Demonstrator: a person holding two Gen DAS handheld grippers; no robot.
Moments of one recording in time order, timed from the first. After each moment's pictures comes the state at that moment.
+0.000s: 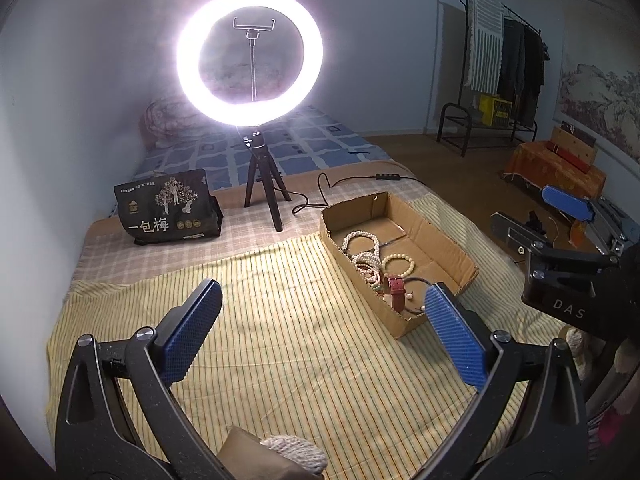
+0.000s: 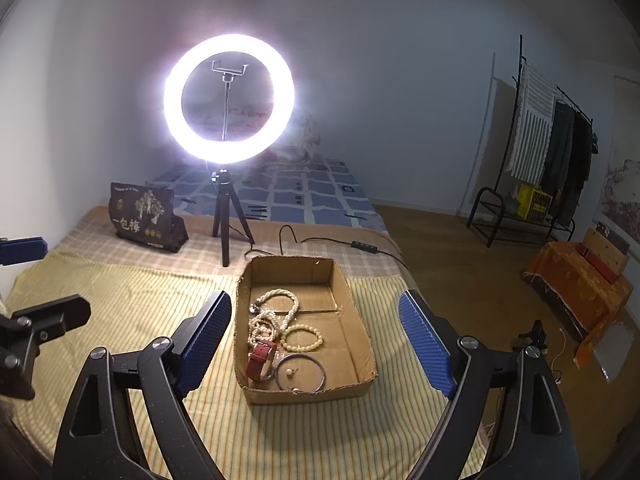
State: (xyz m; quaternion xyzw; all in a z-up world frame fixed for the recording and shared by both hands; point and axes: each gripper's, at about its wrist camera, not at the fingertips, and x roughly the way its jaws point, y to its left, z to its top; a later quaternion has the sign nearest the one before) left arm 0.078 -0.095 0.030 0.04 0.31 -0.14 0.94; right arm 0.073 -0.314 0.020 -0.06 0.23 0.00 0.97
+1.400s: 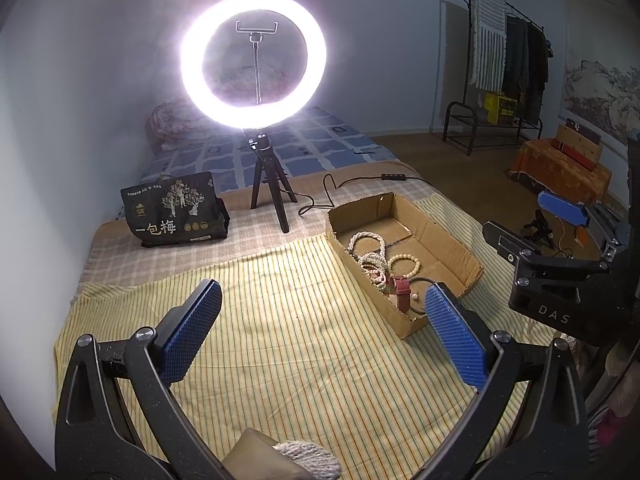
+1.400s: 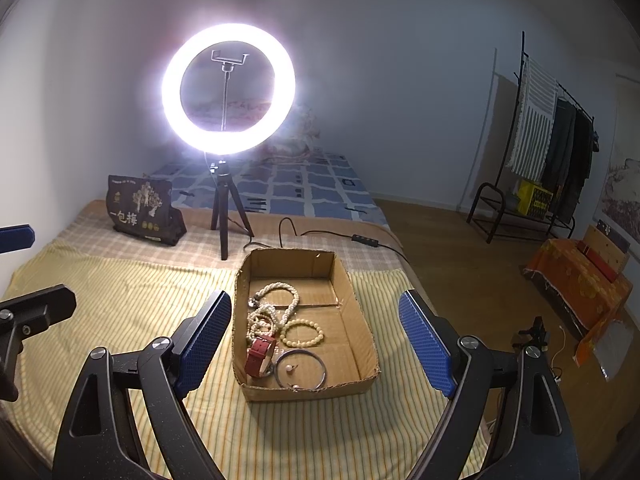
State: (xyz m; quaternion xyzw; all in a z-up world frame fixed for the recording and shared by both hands) left arm 0.074 -0.098 0.032 0.05 0.31 -0.13 0.94; right arm 0.078 -0.313 0.012 -0.06 0.24 -0.01 0.97
